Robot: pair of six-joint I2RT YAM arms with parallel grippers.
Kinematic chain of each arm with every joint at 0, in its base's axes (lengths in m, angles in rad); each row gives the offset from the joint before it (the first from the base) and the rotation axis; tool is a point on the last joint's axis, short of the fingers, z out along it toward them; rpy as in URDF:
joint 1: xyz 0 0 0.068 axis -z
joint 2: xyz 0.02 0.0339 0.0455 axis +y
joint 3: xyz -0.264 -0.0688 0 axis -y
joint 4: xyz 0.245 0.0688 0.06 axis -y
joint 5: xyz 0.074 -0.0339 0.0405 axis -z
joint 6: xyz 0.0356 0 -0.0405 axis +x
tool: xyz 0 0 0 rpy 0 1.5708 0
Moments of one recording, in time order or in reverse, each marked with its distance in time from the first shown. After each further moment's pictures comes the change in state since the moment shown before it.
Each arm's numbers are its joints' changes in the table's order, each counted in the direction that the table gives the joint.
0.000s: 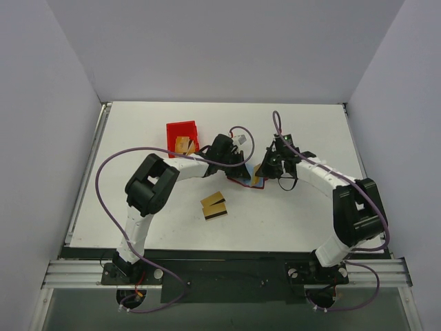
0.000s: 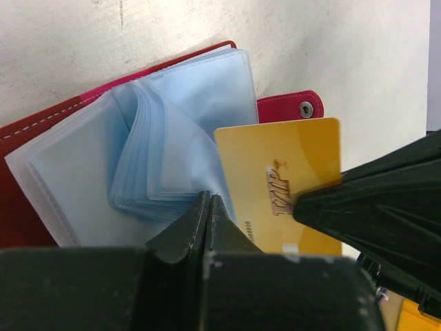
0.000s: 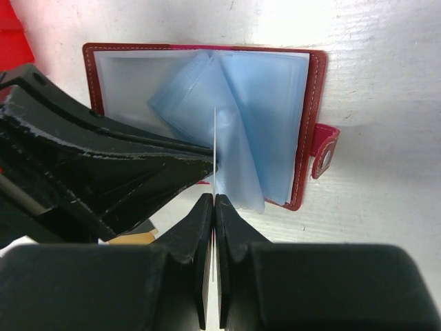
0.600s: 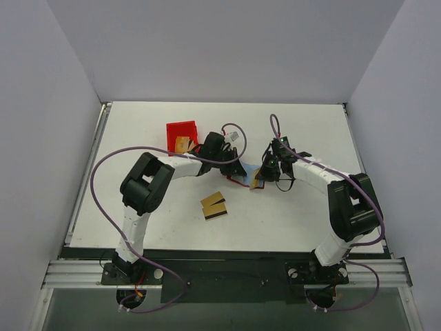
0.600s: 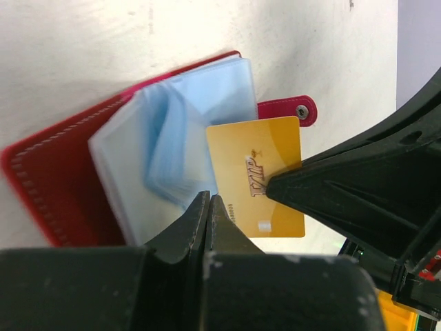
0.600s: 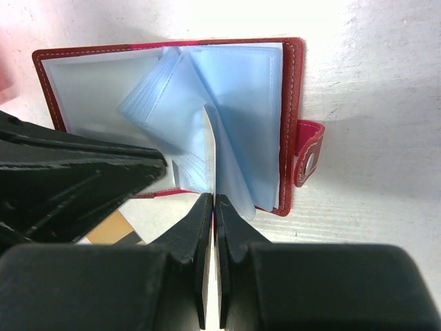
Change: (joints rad) left arm -0.044 -0.017 -0.043 0.060 0.063 -0.045; right arm -0.009 0.068 0.002 -0.008 0.041 0.048
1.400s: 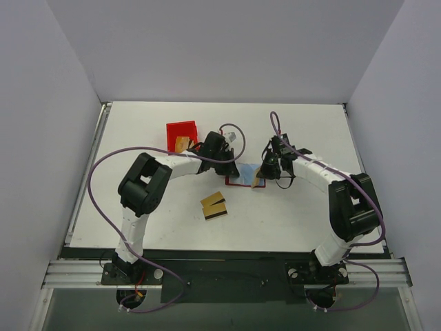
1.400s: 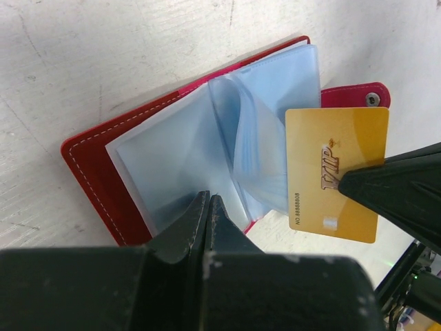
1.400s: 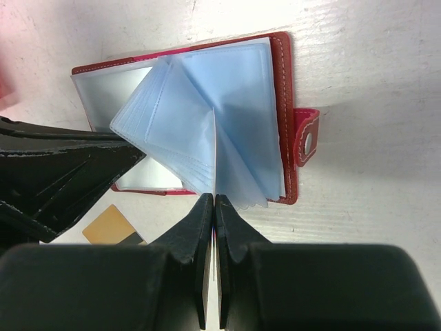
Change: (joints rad) left arm -0.016 -0.034 0.011 -0.151 -0.152 0.093; right arm -0.003 0.000 0.045 -0.055 0.026 -0.004
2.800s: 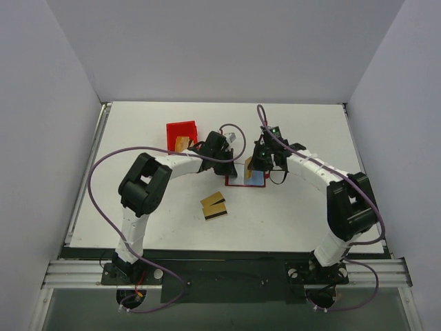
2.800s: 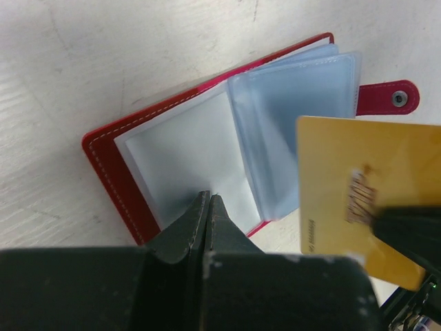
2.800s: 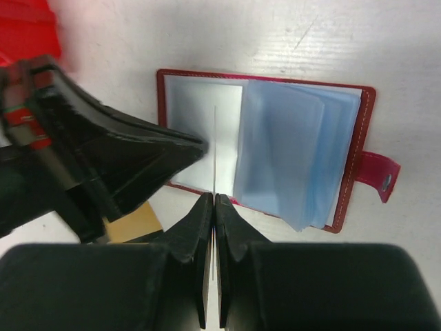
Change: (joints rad) left arm 0.009 0.011 0.045 -0.086 -0.059 0.034; right arm -0.066 -0.020 0.101 0.015 -0.003 -0.134
